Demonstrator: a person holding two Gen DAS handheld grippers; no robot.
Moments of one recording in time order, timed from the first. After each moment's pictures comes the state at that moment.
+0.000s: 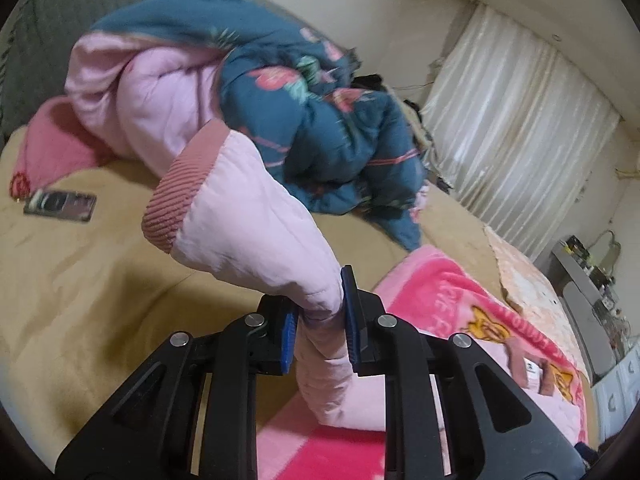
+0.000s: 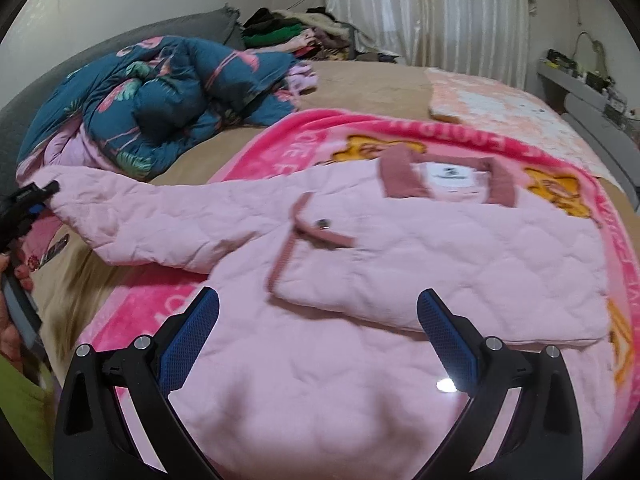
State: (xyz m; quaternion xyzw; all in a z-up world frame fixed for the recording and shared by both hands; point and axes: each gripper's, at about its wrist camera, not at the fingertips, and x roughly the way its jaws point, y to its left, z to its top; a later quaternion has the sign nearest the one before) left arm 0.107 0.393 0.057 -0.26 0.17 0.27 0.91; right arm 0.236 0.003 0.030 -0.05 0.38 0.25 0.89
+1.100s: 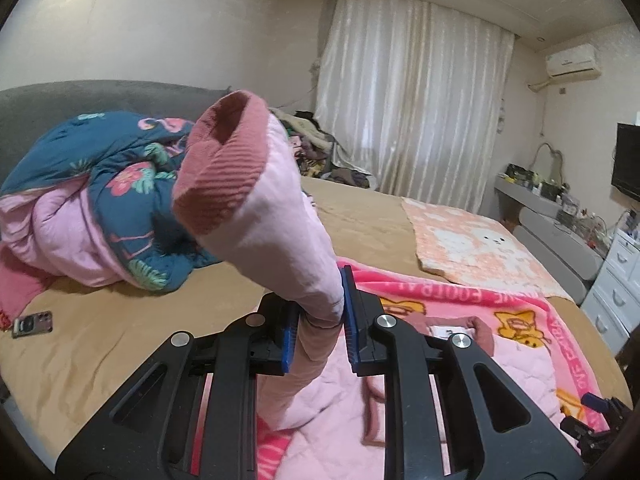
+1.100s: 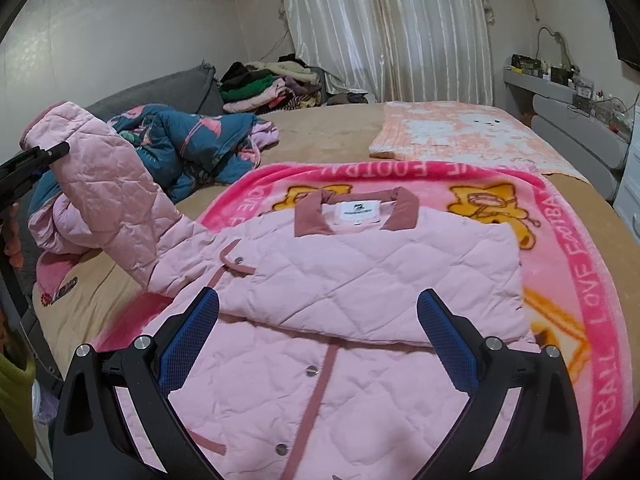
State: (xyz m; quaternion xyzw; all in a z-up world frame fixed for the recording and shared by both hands) left arm 0.161 0.194 0.174 -0.09 0.16 0.16 0.97; right arm 0.226 -0.156 0.073 0.02 0.32 0.24 0.92
